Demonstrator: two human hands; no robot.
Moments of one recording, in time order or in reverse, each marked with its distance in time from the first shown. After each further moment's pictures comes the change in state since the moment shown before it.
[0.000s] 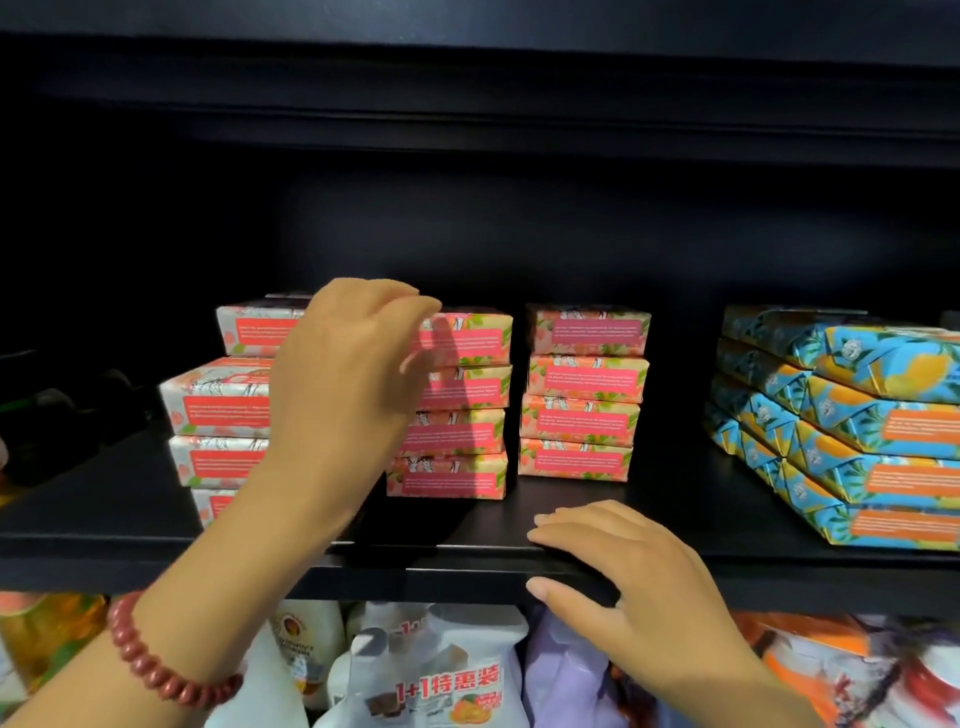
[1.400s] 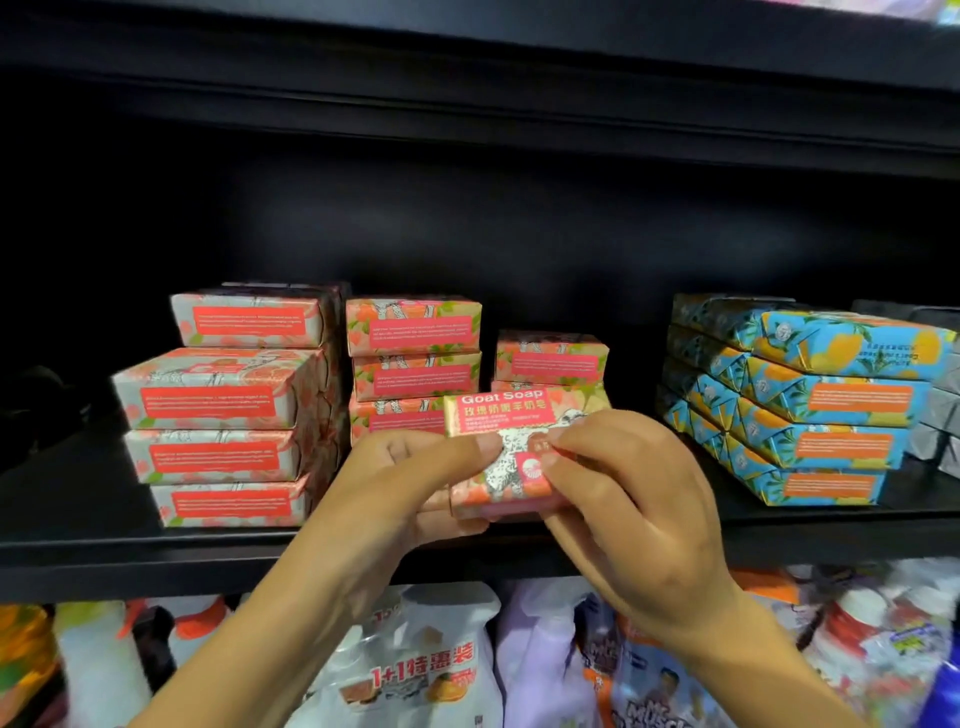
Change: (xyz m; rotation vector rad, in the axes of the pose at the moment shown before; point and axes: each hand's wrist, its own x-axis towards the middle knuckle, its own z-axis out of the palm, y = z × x) left_hand -0.057 0.031 0.004 -1.545 -0.631 -0.696; right_hand 0.011 -0.013 -0.022 -0.352 0.691 -0.523
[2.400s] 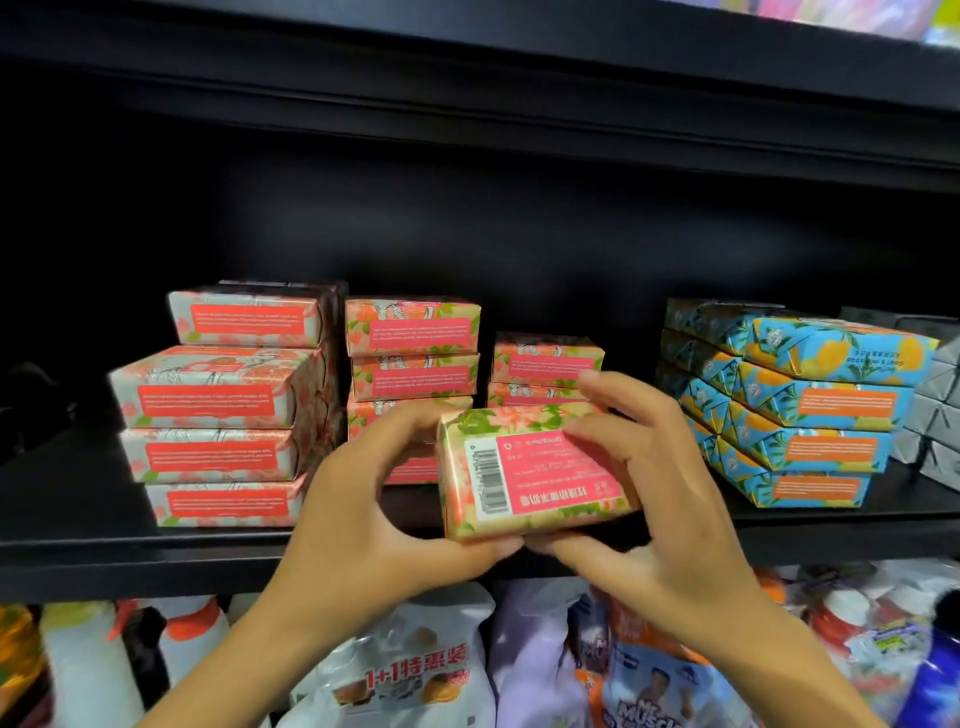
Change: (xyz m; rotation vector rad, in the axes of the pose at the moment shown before) left_hand -0.014 -0.005 -0.013 0.587 0.078 0.546; right_hand 0.002 0.002 -0.020 0.357 -0.224 0.345
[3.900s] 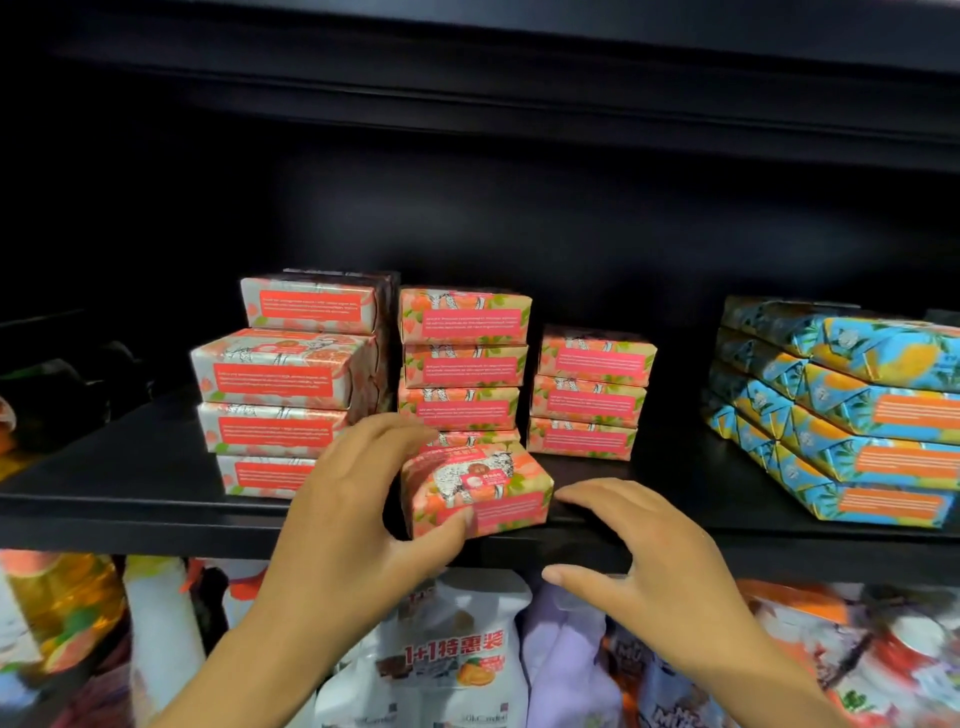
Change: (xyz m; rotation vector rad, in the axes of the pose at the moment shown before) left_hand -0.026 -0.016 -0.019 0.649 0.102 -0.068; right_hand -0.025 0.009 0.032 -0.126 -0.418 0.355
